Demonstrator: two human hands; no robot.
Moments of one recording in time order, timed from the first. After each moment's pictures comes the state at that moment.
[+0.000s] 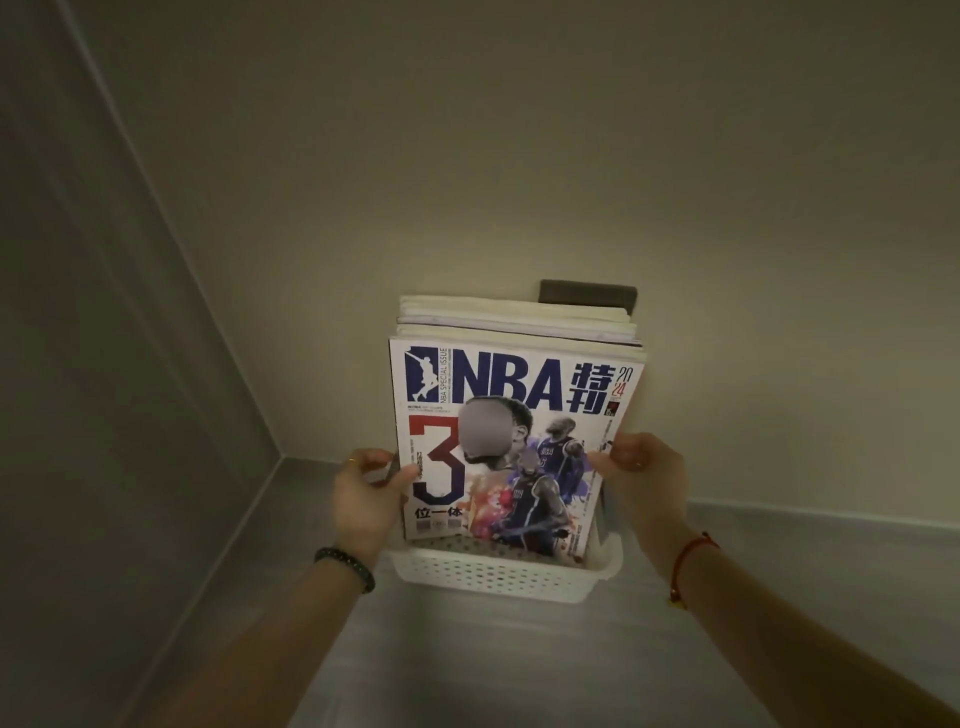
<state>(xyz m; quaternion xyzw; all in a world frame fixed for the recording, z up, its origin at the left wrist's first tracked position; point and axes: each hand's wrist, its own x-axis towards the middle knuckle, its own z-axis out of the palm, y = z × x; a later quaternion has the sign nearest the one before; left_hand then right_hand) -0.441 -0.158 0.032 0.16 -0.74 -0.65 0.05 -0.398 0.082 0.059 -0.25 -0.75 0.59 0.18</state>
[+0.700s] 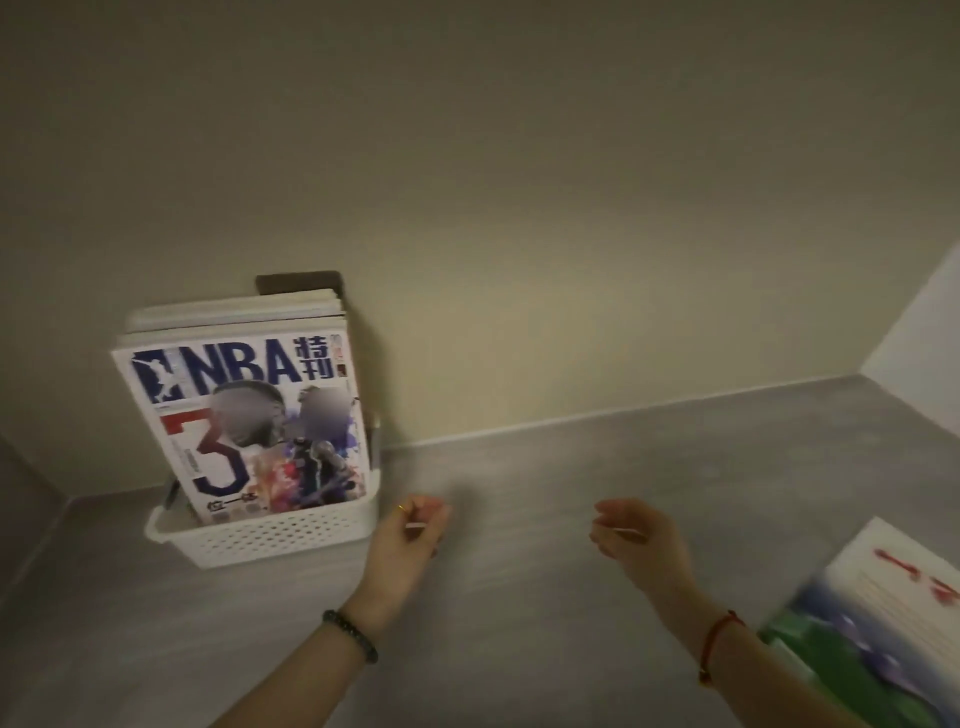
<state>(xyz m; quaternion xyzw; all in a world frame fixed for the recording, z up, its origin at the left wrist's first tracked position) -0.262 0.046 0.035 -0.09 -0.77 -0.62 -0.15 -0.147 0.263 0.020 -0.33 -0.73 0.57 0.17</state>
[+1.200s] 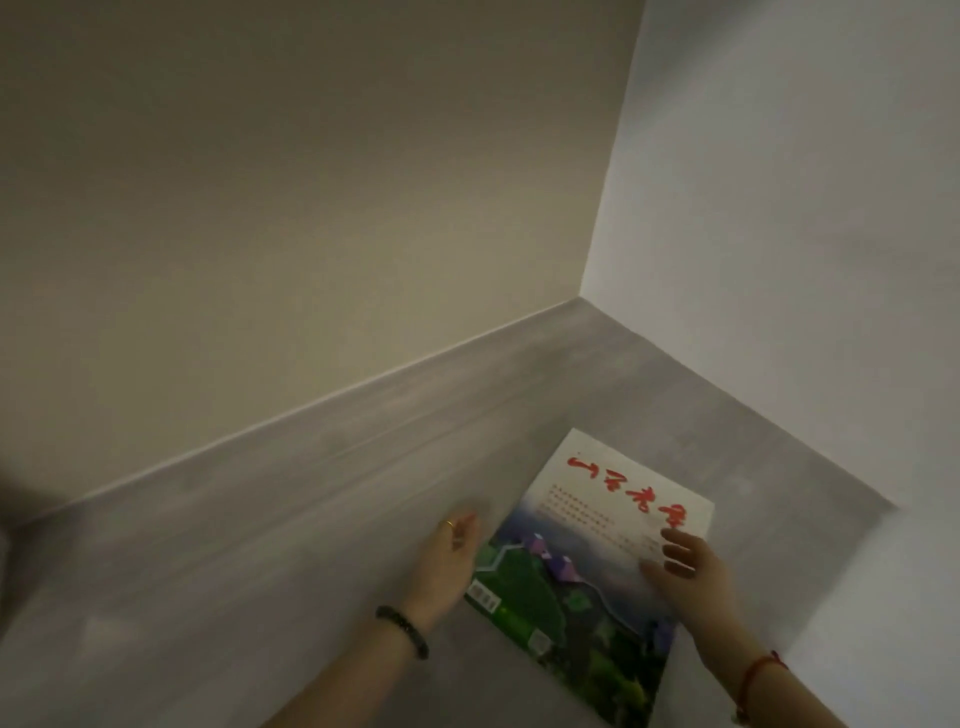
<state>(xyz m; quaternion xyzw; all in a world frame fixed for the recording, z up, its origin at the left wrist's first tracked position) -0.083 0.341 -0.032 -0.26 -0.80 -0.46 -0.30 0.118 0.475 -0.019 -0.65 -0.54 0.51 0.19</state>
